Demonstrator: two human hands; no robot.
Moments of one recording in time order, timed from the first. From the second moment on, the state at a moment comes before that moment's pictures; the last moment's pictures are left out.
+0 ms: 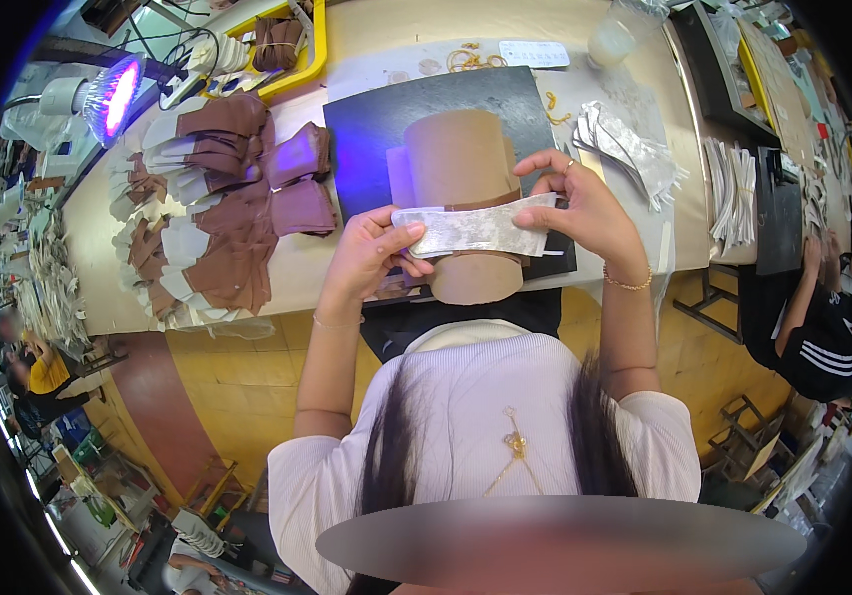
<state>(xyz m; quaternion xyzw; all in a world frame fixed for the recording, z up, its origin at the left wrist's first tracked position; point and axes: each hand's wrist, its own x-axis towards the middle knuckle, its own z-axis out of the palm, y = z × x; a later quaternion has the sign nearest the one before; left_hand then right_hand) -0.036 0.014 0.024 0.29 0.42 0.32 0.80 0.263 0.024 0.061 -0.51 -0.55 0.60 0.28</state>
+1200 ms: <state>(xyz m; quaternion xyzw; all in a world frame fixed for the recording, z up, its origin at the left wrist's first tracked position) -0.042 0.013 0.022 0.37 0.35 0.30 0.81 0.301 -0.019 -0.002 -0.59 -0.63 0.31 0.39</state>
